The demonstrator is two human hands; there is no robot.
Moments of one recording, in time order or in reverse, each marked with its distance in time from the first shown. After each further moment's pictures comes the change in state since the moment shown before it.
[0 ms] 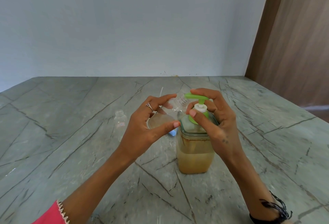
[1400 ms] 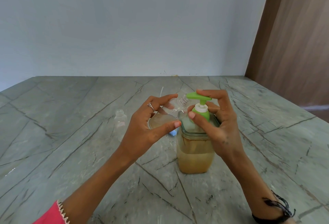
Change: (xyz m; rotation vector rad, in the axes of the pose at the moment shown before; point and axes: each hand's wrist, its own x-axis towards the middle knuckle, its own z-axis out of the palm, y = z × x) left_hand -0.001 0.002 0.001 -0.035 -0.018 -0.028; right_hand -0.001 0.003 -0.002 -0.004 0.015 0.010
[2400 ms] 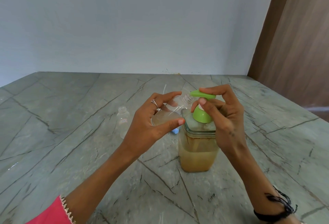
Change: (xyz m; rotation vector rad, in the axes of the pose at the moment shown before) left_hand -0.001 0.003 -0.001 0.009 0.010 0.011; right_hand 0.007 -0.001 0.004 0.092 0.063 0.021
